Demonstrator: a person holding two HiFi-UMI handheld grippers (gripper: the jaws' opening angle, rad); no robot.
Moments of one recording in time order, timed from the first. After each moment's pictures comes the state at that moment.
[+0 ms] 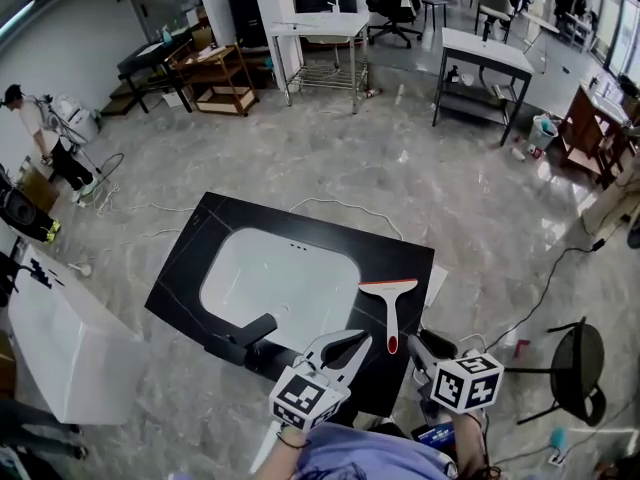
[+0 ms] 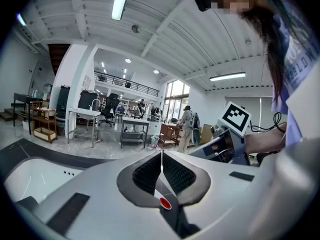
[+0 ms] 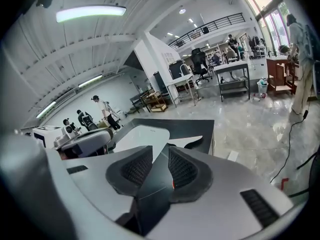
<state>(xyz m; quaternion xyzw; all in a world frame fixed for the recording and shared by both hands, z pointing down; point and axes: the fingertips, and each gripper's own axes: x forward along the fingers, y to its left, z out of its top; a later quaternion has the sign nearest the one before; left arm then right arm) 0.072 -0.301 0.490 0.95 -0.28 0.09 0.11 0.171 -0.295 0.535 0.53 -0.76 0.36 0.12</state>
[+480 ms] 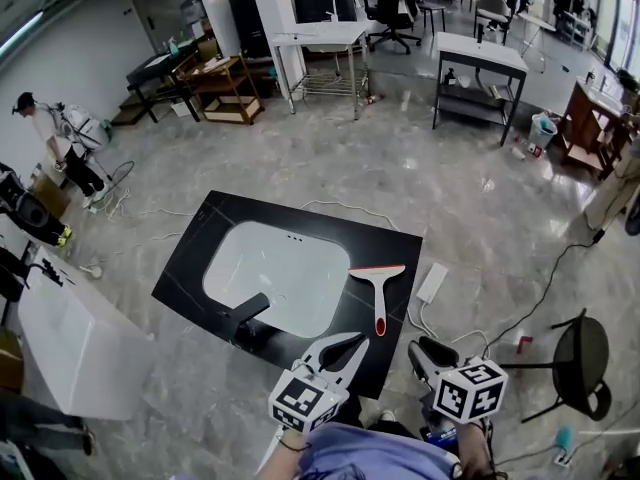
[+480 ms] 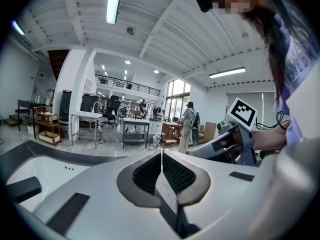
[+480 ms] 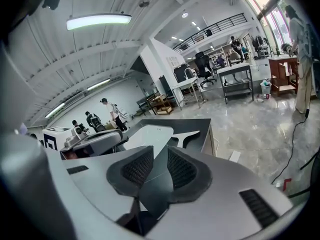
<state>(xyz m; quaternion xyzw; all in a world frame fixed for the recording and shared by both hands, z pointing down) 0.099 -0.233 0.478 0.94 -0.30 0.10 0.10 0.196 -0.217 0.510 0.51 -0.78 0.35 0.10</state>
